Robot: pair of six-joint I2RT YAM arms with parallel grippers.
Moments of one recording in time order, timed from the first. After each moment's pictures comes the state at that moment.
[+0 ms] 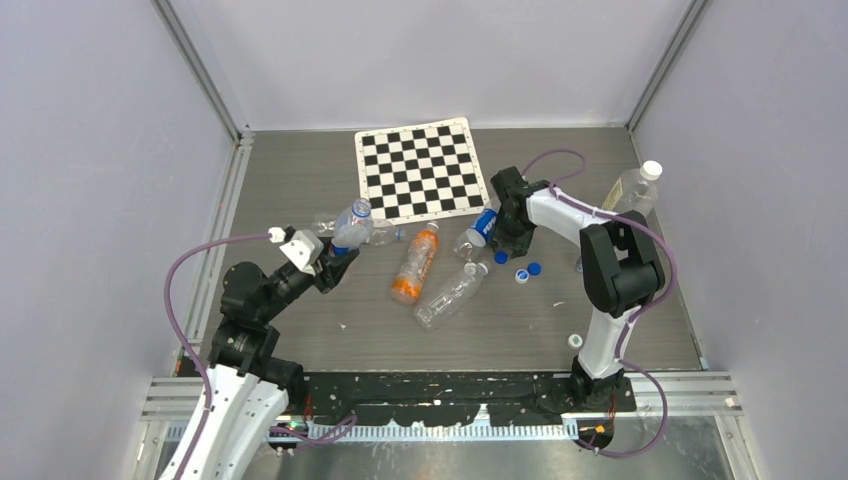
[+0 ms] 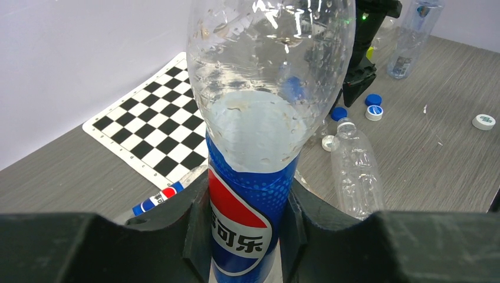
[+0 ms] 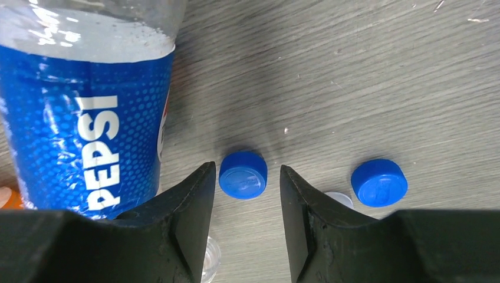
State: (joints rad) left arm -0.26 0.45 0.52 -0.05 0.52 0.11; right arm 0.38 1.85 1.26 -0.72 0.15 0.73
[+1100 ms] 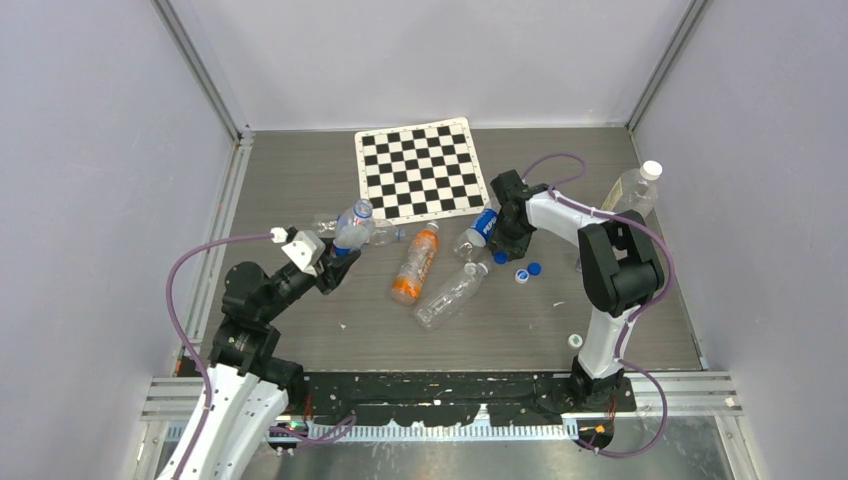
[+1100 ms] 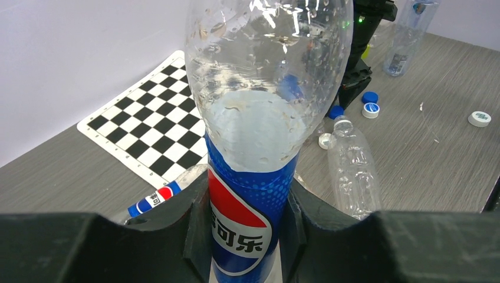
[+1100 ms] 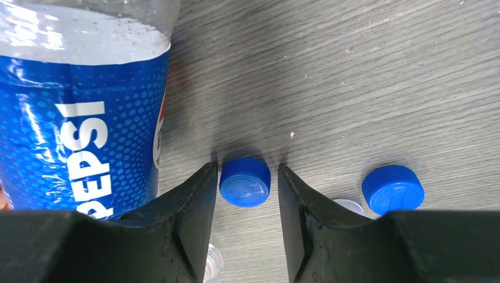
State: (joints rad) left arm -0.27 0.45 0.52 -0.05 0.53 0.11; right arm 0.38 1.86 1.22 -0.67 0.13 0.75
